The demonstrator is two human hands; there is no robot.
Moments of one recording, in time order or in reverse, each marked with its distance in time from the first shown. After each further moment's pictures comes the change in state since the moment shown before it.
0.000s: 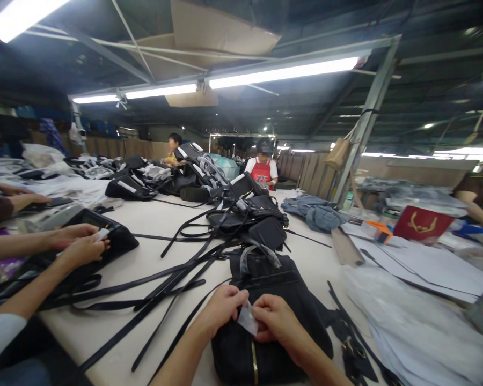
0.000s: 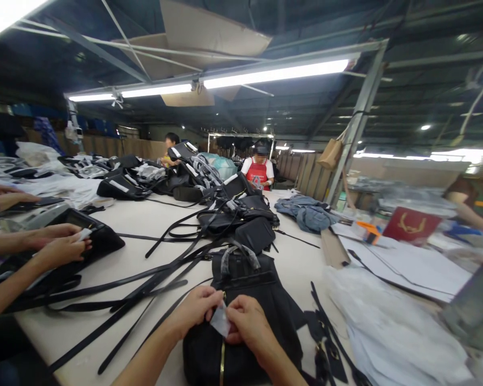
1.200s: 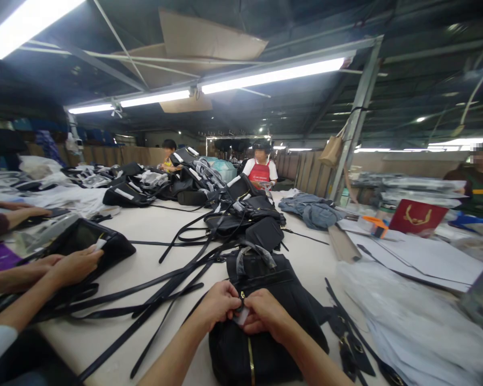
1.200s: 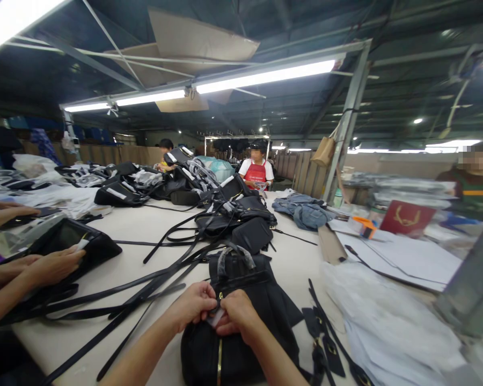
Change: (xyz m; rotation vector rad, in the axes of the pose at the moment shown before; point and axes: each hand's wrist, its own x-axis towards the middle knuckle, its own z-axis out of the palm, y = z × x) left_hand 0.001 0.016 -0.007 0.103 -0.031 -0.128; right_hand 0.010 -0.029 0.017 -0.168 -0.058 0.210
